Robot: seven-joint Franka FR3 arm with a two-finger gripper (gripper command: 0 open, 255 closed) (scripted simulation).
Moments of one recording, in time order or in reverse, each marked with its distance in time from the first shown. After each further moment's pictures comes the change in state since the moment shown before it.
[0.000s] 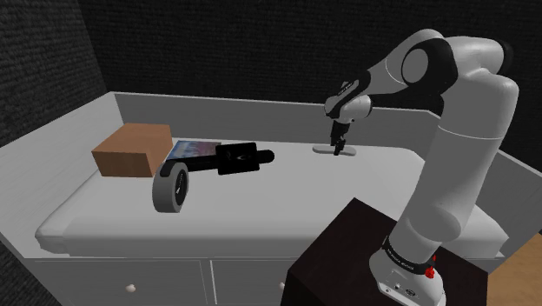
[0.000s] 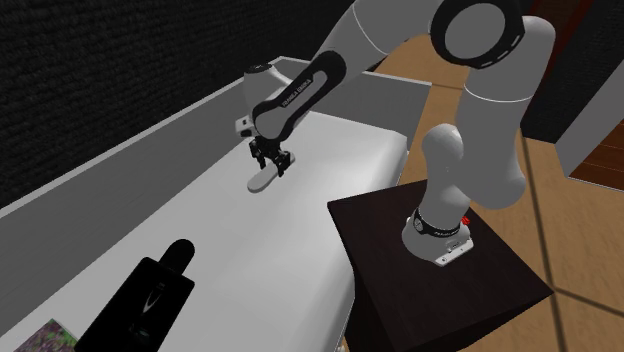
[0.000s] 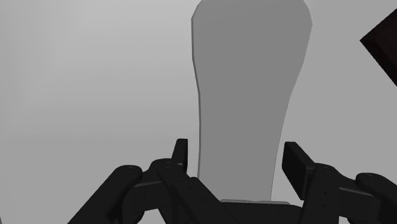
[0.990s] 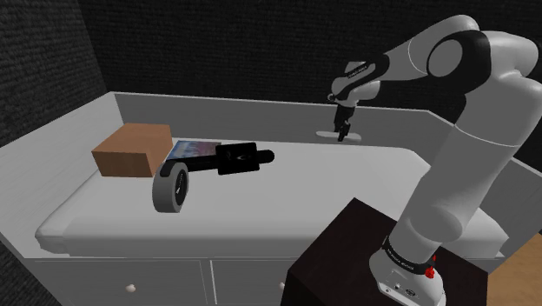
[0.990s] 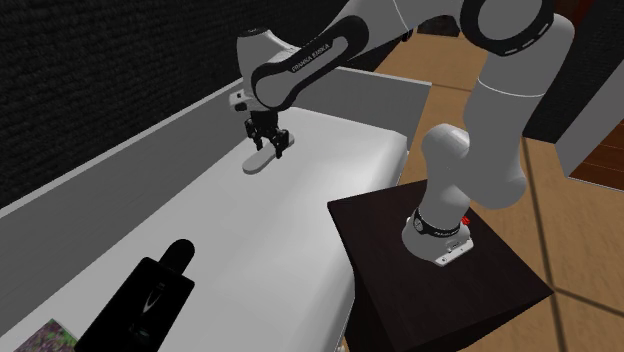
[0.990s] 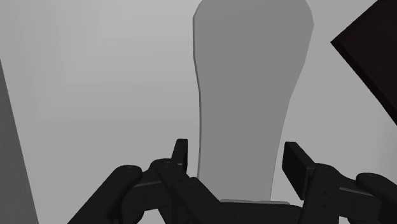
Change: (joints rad) arm 0.020 -0.147 -0.015 0.076 -0.129 -0.190 0.090
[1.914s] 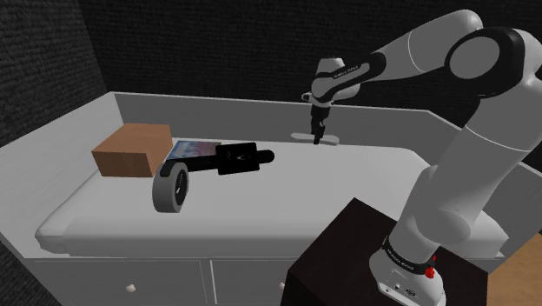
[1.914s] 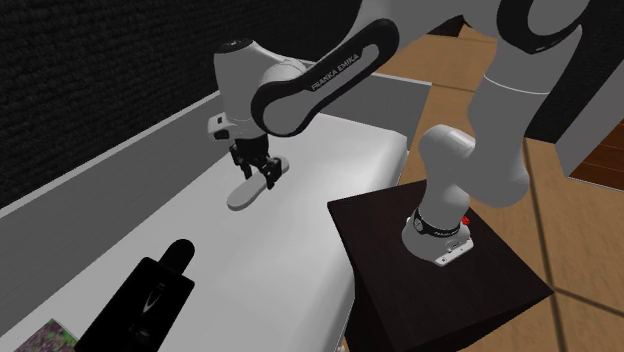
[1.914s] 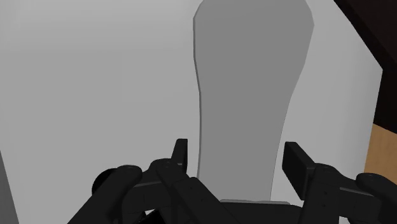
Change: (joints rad) arm 0.129 -0.089 0.160 -0.054 -0.058 -0.030 0.321
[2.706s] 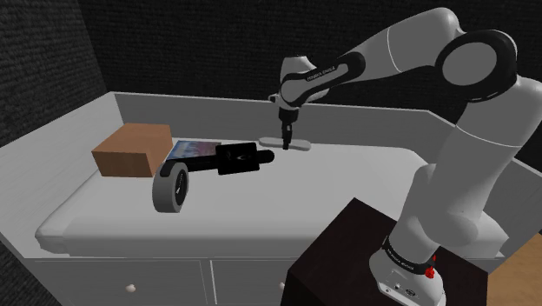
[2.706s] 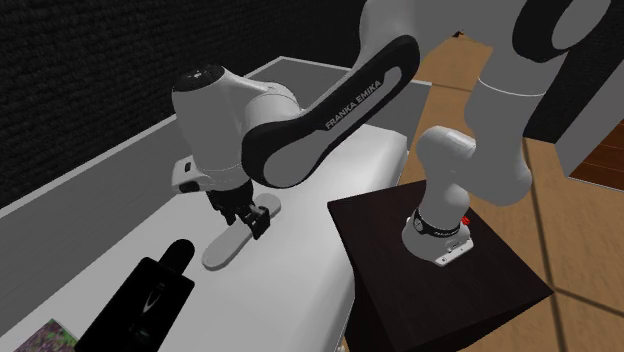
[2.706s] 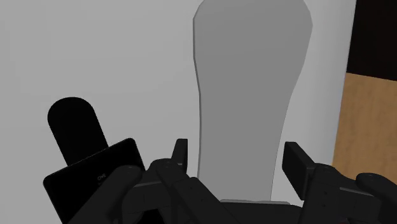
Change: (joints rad) arm 0.137 0.078 0.153 0.093 0.046 -0.031 0.263
